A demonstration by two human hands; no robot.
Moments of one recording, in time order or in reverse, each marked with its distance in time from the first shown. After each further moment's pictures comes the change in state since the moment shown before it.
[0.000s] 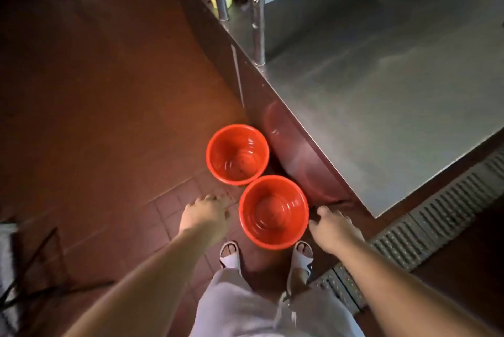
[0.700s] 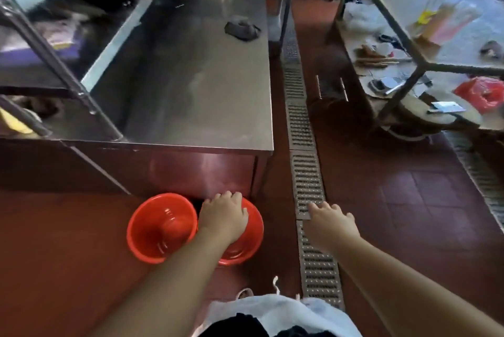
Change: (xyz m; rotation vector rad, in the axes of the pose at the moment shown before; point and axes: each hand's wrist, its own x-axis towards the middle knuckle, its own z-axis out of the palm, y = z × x) left_hand -0.058 0.039 -0.050 0.429 0.247 1.020; right_hand -0.251 -0.061 0.108 0.303 0.344 0.615
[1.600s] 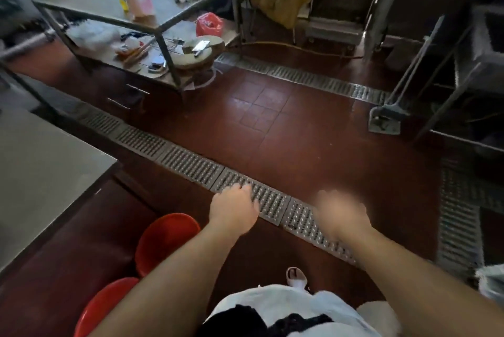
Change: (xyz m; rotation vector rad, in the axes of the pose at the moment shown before) left_hand -0.234 0.107 0.055 0.284 -0.105 1.048; right_hand -0.400 -0.025 0.223 0.520 0.115 1.011
